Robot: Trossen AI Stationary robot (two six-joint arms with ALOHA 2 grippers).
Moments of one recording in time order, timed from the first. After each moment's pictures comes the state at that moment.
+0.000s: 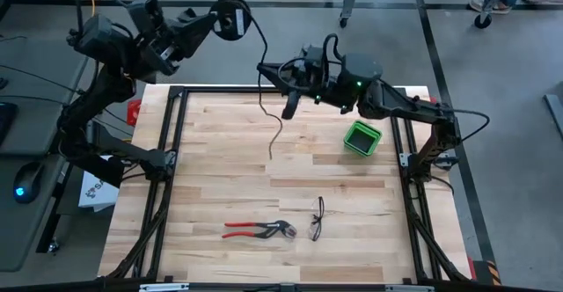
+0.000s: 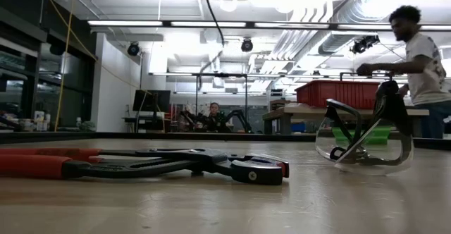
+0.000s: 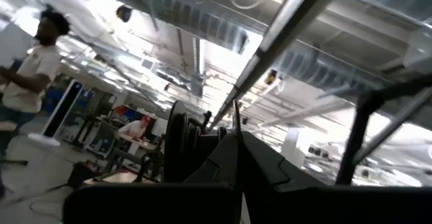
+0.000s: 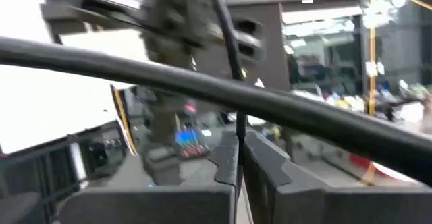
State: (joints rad) left arm 0.26 1.28 1.85 -0.02 0.06 -0.51; right arm -0.06 1.72 1.98 -0.02 0.15 0.09
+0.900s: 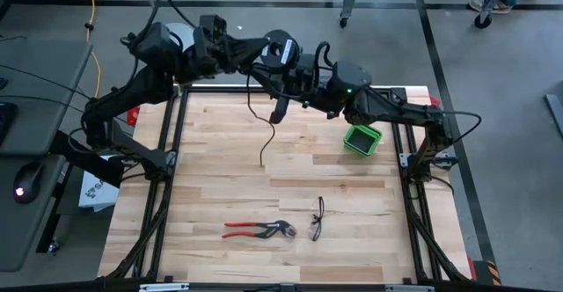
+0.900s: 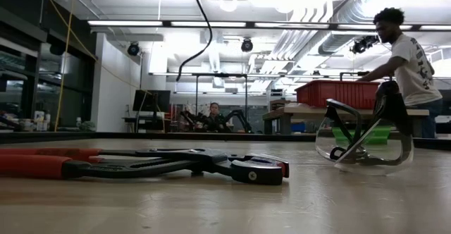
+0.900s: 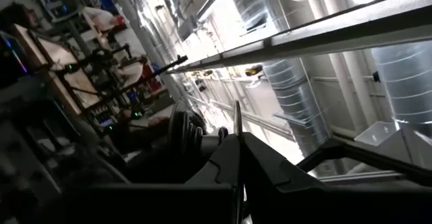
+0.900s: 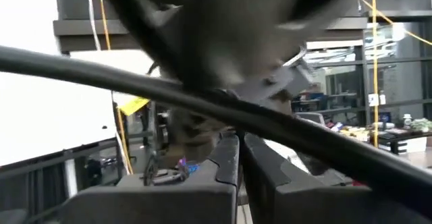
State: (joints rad) left arm 0.21 1.43 1.85 0.01 0.11 -1.19; right arm -0.05 1.79 1.98 0.15 0.17 0.02
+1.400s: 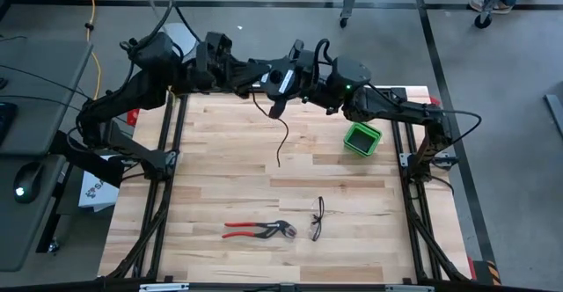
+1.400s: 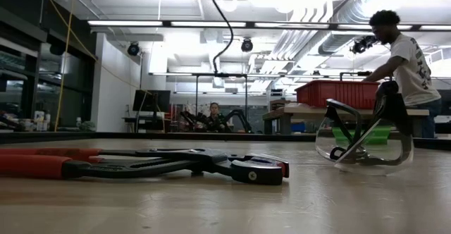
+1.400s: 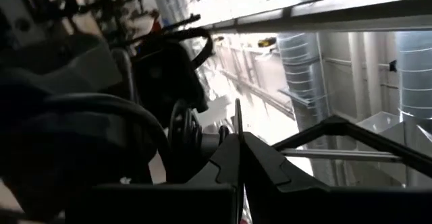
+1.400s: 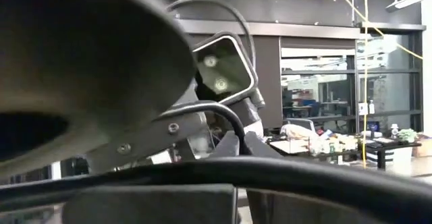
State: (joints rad) left arm 0.12 1.41 1.85 -0.16 0.15 -1.28; right arm -0.08 1.79 1.98 0.17 0.15 -0.02
